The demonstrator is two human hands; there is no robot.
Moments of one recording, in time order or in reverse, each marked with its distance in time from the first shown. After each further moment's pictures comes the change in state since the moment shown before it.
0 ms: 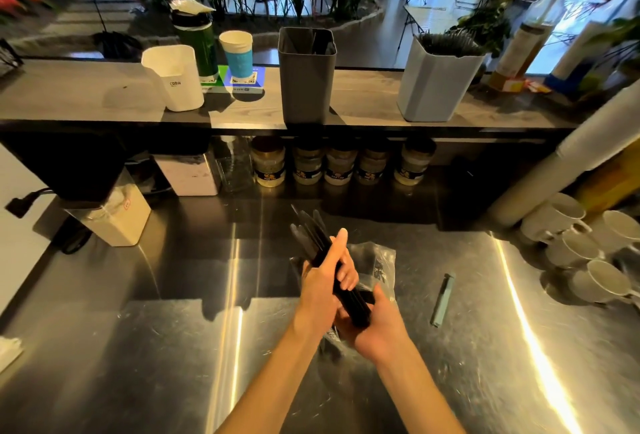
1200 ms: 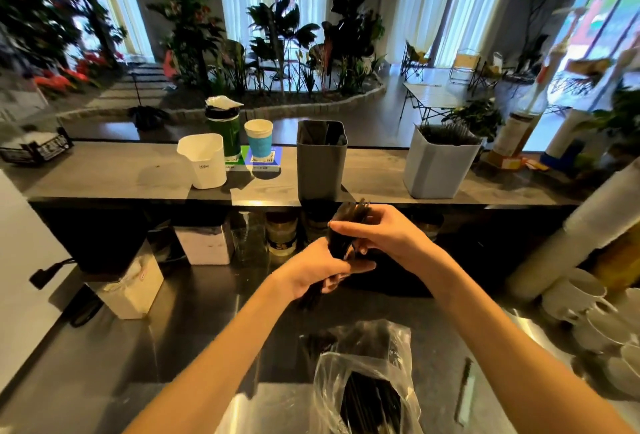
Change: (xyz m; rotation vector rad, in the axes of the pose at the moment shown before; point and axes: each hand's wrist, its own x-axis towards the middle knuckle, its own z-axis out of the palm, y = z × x) left_hand 0.084 0.149 0.017 0.829 -0.382 -0.125; right_hand -0.062 -0.134 0.188 -1.356 -0.556 -0.849
